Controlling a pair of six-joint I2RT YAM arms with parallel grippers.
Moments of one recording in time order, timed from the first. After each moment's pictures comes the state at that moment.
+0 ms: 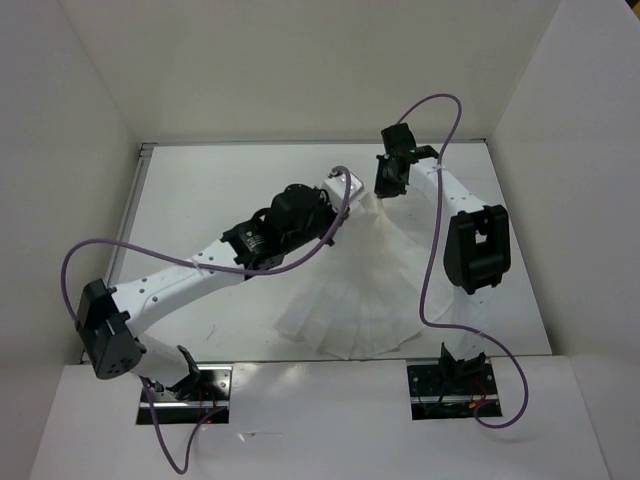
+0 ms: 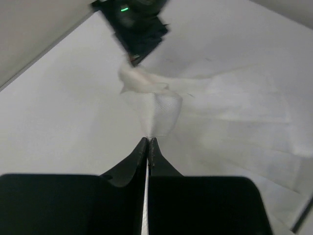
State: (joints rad) left arm -0.91 1.46 1.30 -0.15 -0.07 0.06; right arm 0.26 1.99 1.71 -0.70 0.06 0.39
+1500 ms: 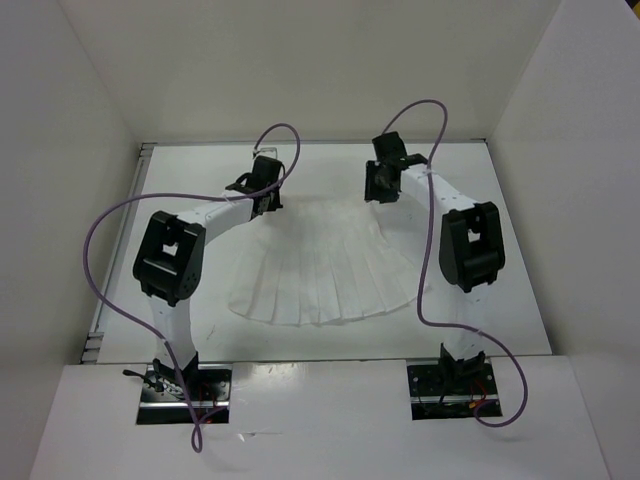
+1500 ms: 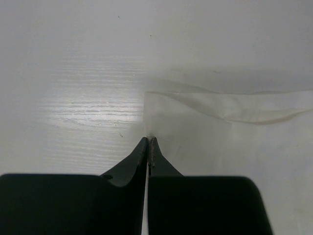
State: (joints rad) left arm -0.37 1.96 1.40 -0.21 -0.30 -0.34; right arm 0.28 1.98 1.61 -0.59 0.08 0.34
